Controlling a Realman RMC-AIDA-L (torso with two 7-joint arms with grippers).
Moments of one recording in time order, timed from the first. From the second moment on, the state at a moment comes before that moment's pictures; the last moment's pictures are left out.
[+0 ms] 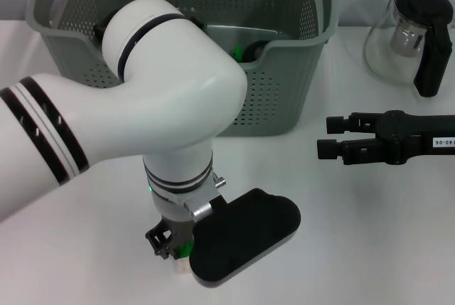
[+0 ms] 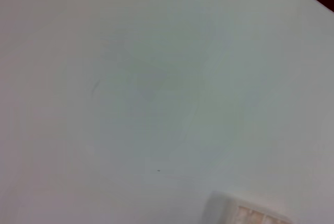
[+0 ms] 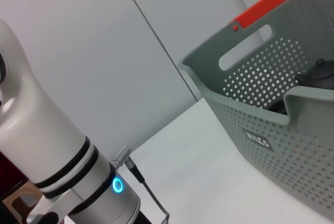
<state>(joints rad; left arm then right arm) -0.80 -2.18 1.98 1.16 2.71 1.55 -1.45 0.66 2.02 -0.57 -0.60 -2.14 -1.73 1.69</state>
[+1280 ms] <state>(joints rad) -0.84 -2.08 0.75 1.15 2.40 1.36 -1.85 0.67 2.00 -0.58 -0.61 -2.15 -1.78 1.62</state>
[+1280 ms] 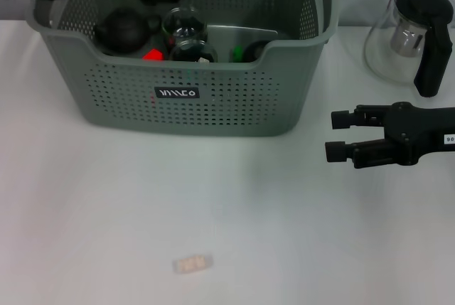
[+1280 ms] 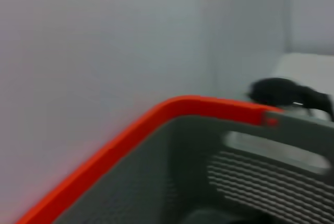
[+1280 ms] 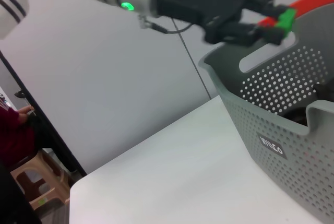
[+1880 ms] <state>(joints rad) -0.84 -2.06 0.77 1.07 2.43 1.10 -1.99 0.66 1.99 -0.58 -0.61 -2.15 -1.80 1.60</state>
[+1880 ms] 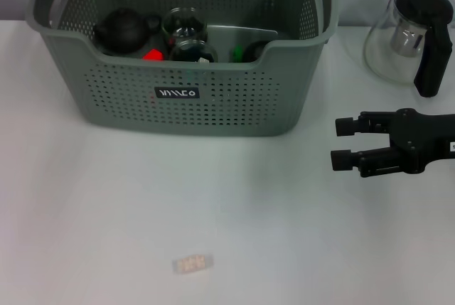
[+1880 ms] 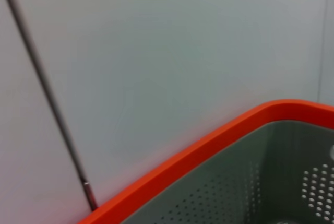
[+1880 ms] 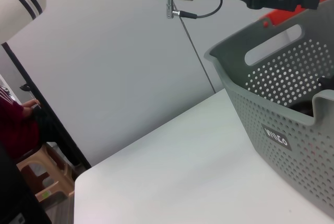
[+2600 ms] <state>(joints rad) -0.59 -2.17 0.84 1.52 2.19 1.77 -1.60 0.66 1.98 -0.57 -0.61 -2.15 -1.79 1.60</state>
